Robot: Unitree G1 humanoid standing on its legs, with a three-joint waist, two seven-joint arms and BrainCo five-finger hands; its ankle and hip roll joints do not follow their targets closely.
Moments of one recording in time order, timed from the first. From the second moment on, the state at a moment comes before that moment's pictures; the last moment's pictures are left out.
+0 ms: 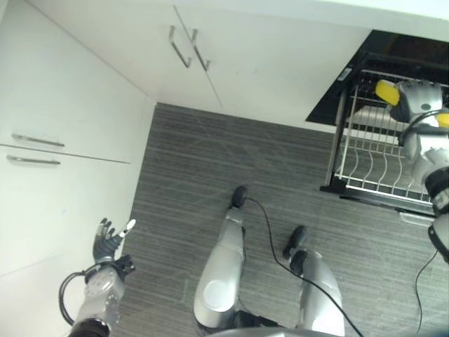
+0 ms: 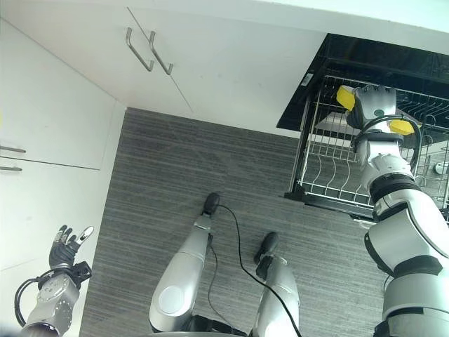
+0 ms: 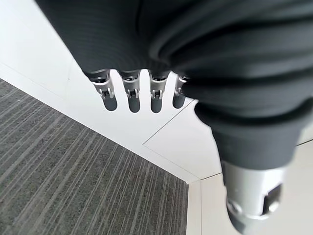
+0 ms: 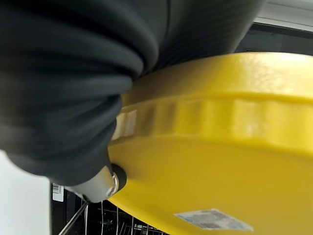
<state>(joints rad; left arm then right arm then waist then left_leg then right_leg) 0.04 0.53 -0.03 0.67 -0.69 -0.29 0.23 -1.08 -0.81 0.71 1.15 -0.57 0.04 -0.53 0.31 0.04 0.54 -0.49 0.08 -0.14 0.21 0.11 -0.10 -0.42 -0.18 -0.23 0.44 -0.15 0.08</state>
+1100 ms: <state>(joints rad) 0.02 0.52 -0.04 0.60 -0.69 -0.29 0.24 -1.04 -0.70 0.54 1.29 -0.18 0.19 -0.29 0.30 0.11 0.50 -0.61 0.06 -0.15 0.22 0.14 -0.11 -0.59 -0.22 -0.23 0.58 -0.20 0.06</state>
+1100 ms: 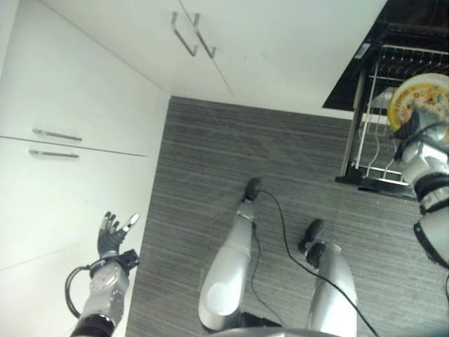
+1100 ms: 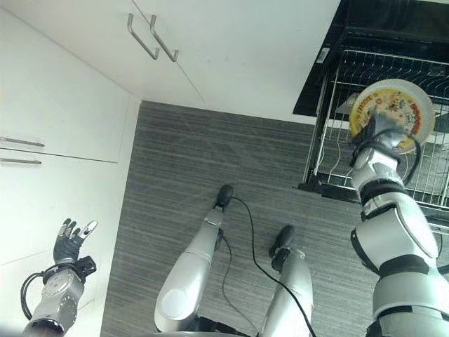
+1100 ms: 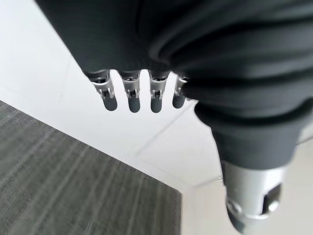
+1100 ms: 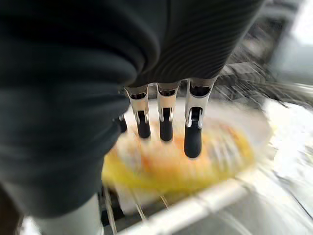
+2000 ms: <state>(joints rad) 0.13 0.55 0.09 0.53 -0.69 -0.22 0.26 -0.69 -0.72 0.16 0.77 0.65 0.23 -0.11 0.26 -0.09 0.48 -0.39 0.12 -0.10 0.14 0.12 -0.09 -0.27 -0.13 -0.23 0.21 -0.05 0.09</state>
